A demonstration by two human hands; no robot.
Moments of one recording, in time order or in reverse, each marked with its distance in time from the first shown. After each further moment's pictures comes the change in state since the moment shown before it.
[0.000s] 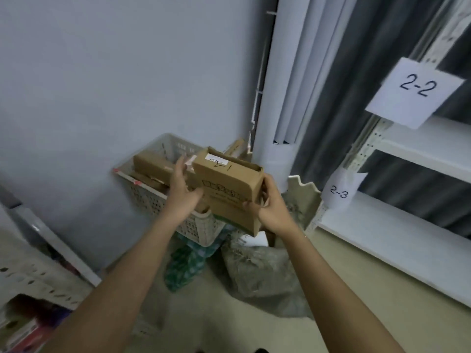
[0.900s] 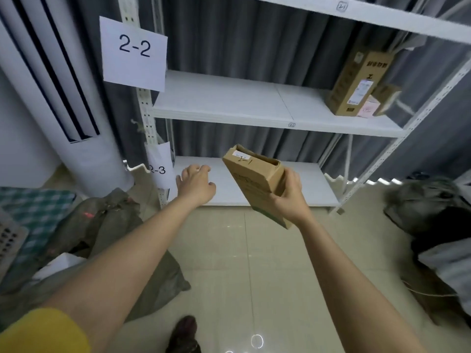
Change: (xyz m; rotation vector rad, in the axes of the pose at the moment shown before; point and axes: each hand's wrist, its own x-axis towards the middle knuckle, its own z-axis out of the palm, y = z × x) left_hand -0.187 0.132 0.586 0.812 -0.639 0.402; right_hand -0.362 0.091 -0.489 -0.411 0.784 0.300
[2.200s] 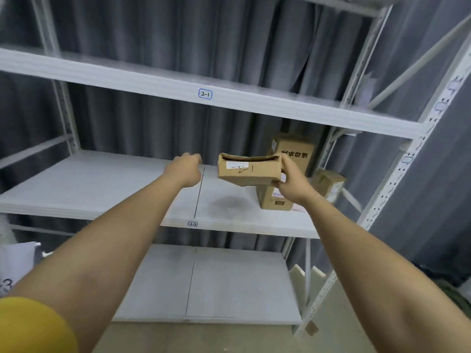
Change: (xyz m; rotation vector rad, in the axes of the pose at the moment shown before) left_hand 0.369 0.493 0.053 0.239 0.277 0.110; right_hand 0.459 0.206 -0.455 -0.180 0.005 -0.372
